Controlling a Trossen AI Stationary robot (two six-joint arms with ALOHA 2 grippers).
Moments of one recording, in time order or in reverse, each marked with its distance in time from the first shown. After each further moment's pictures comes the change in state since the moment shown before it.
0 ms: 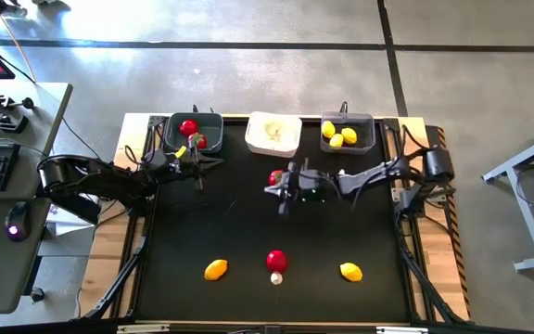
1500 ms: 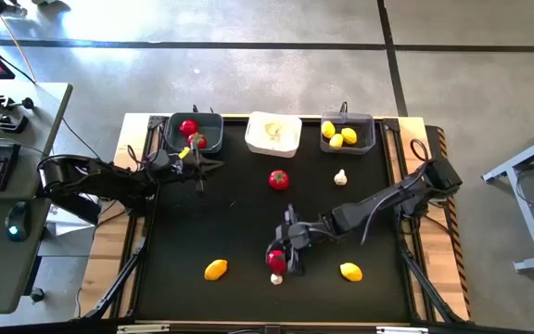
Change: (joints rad) left arm -0.009 0.000 0.000 -0.070 0.001 -0.009; right arm 0.382 0.005 0.357 -0.741 -0.048 0.224
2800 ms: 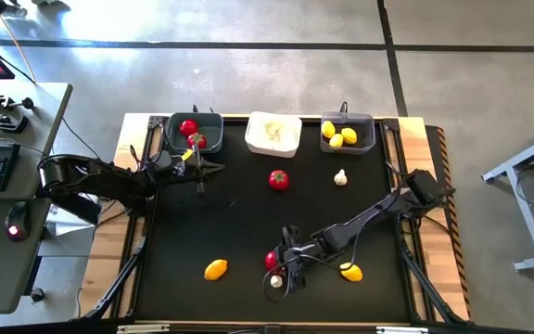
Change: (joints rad) left arm -0.025 0.000 0.000 -0.048 -0.011 -0.016; right arm 0.083 0.186 0.000 0.041 0.105 -0.084
